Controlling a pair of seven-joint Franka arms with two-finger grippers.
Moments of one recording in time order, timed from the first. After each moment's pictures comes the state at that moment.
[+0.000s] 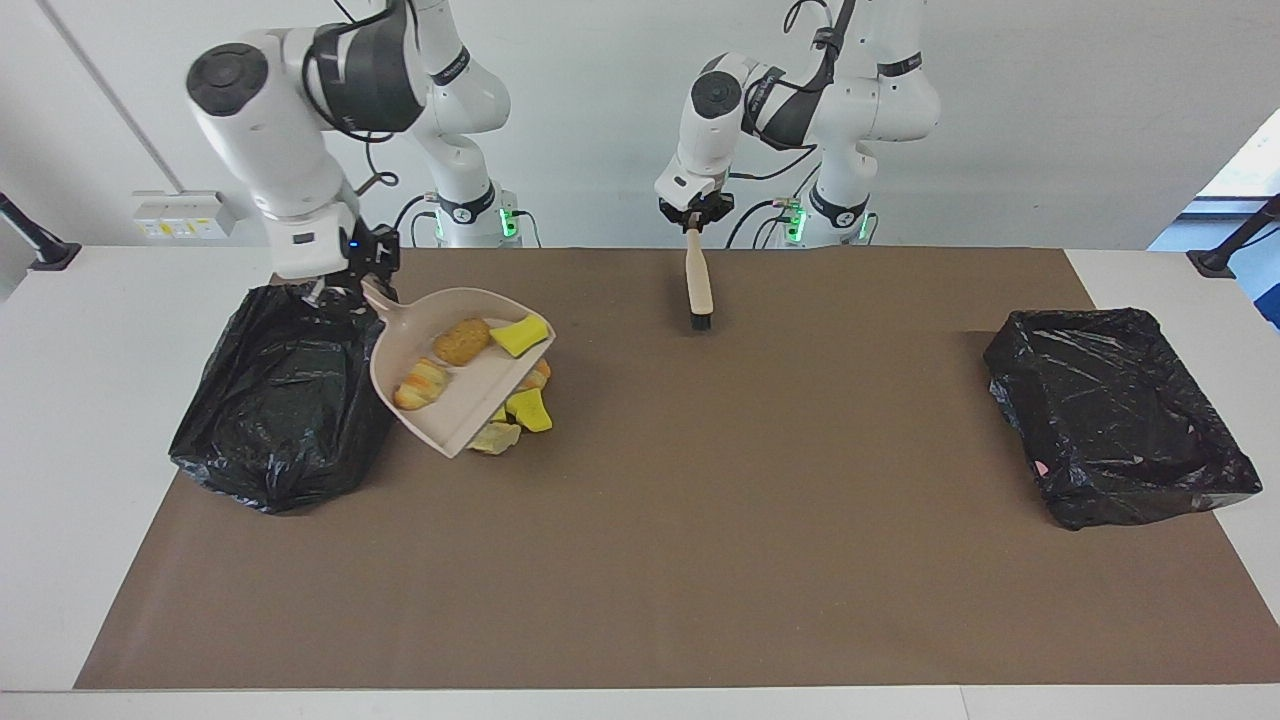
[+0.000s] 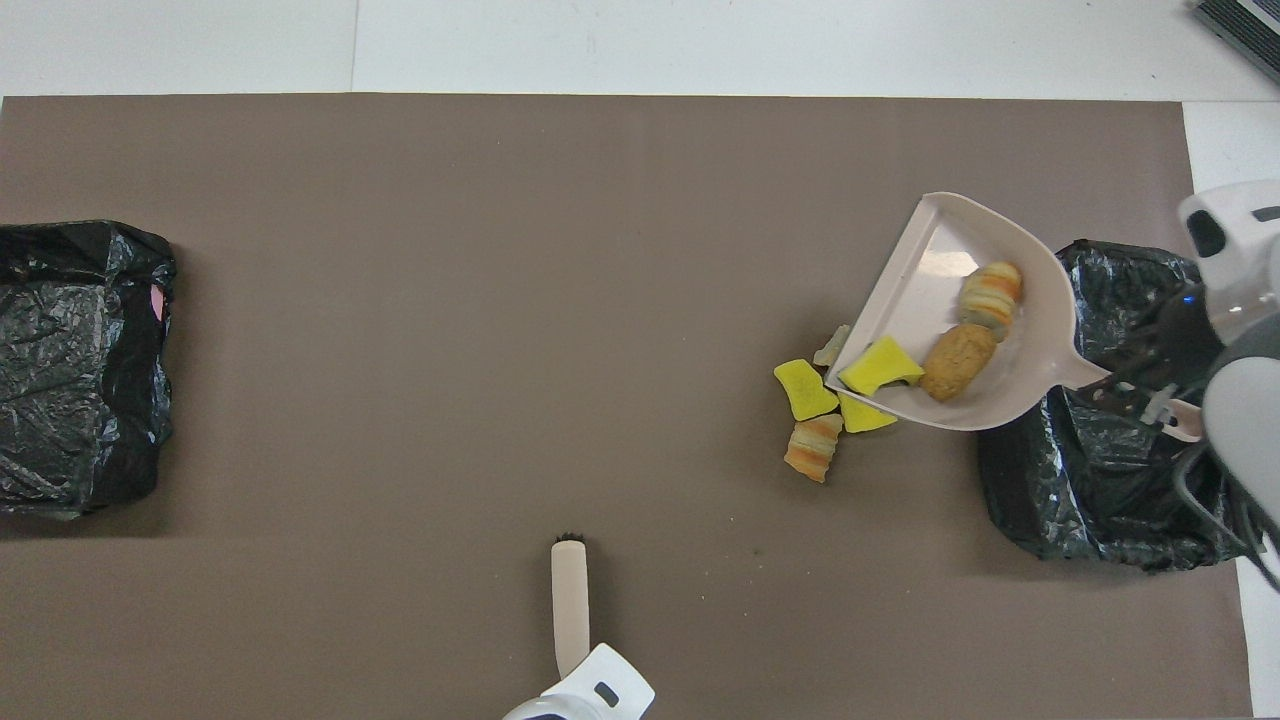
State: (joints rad) left arm -0.18 -0.45 -0.87 -2.55 -0.59 2.00 -0.63; right arm -0.10 -0.01 -0.01 -1.77 0.00 1.63 -1.09
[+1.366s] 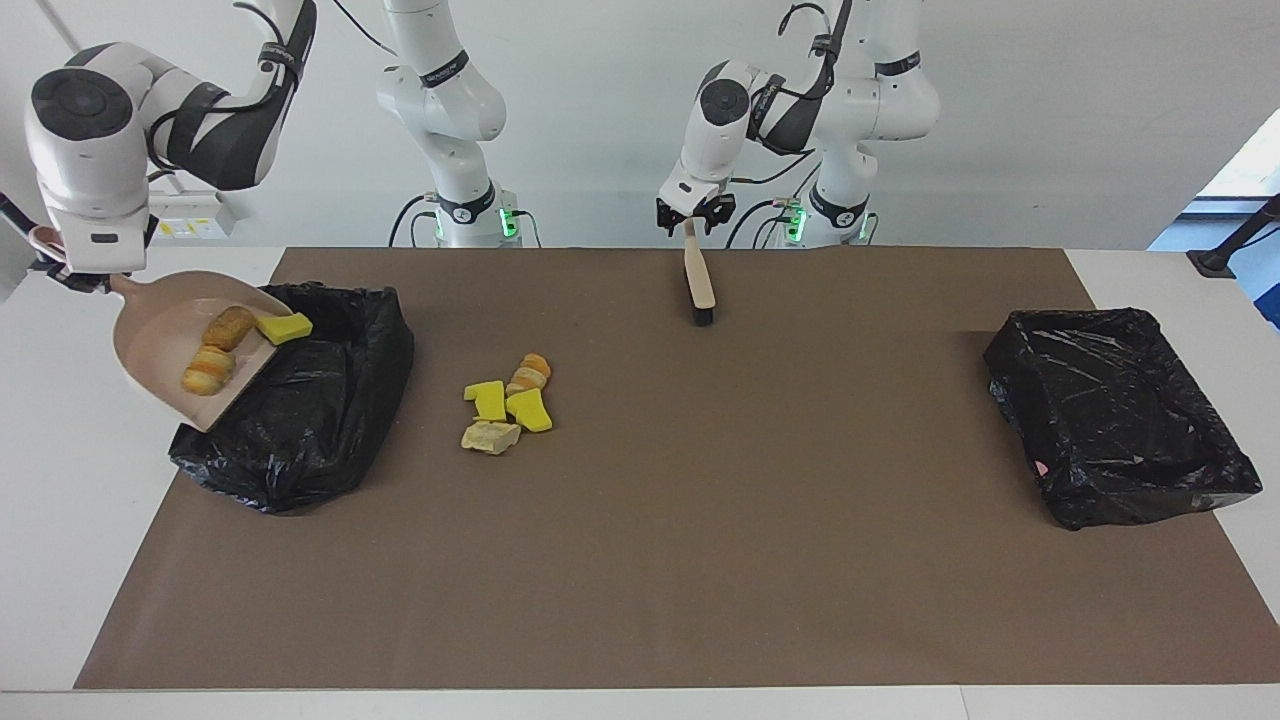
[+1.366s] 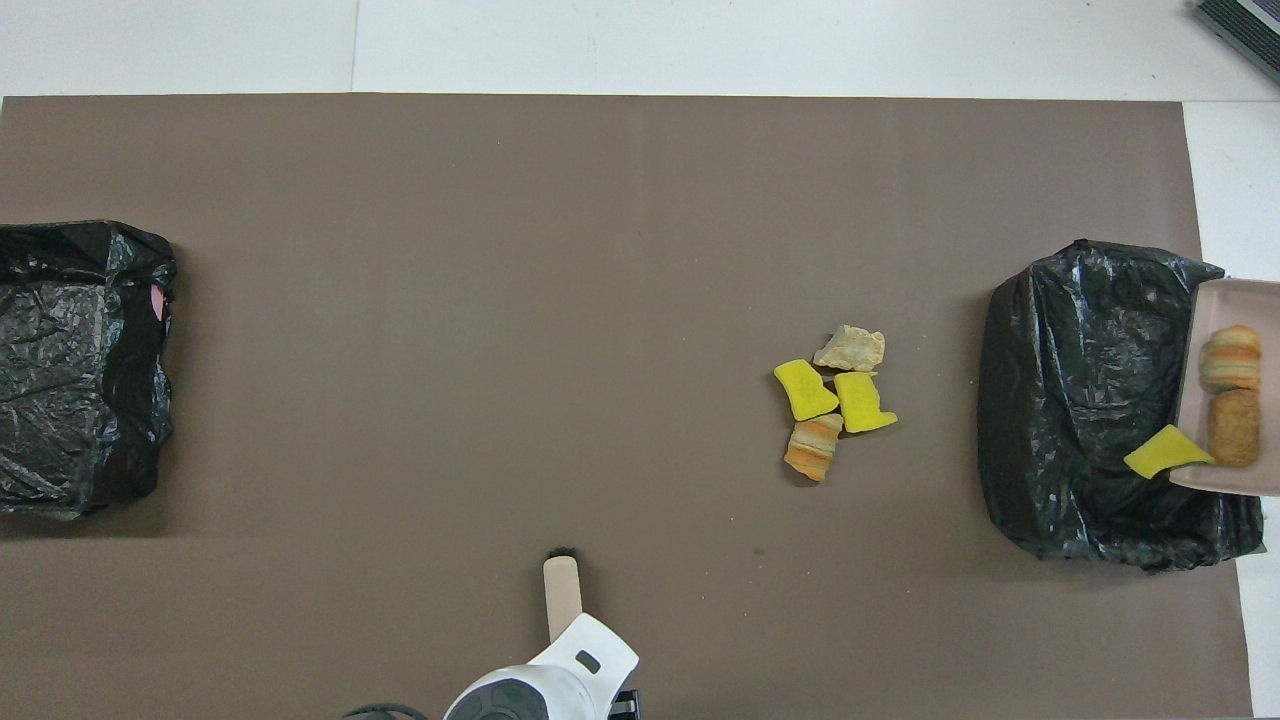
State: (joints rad) left arm -0.08 -0.44 -0.86 -2.52 -0.65 2.03 -0.59; right arm -0.36 0.02 0.01 -1.85 -0.70 1.87 -1.40
